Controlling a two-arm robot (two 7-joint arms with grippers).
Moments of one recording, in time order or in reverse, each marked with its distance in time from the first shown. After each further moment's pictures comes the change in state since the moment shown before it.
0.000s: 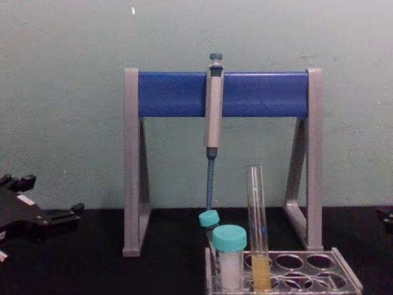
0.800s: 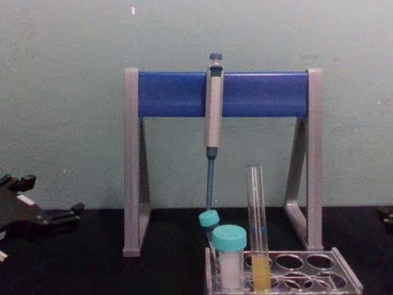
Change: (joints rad) left arm 0.000 0.000 0.000 0.000 0.000 0.000 0.000; right arm 0.000 0.000 0.000 0.000 0.000 0.000 0.000
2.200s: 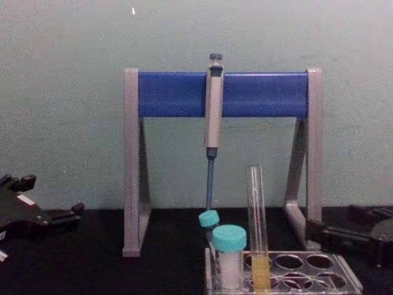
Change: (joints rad) left arm 0.000 0.000 0.000 0.000 0.000 0.000 0.000; right arm -0.181 -0.028 0.080 -0.266 0.303 0.140 0.339
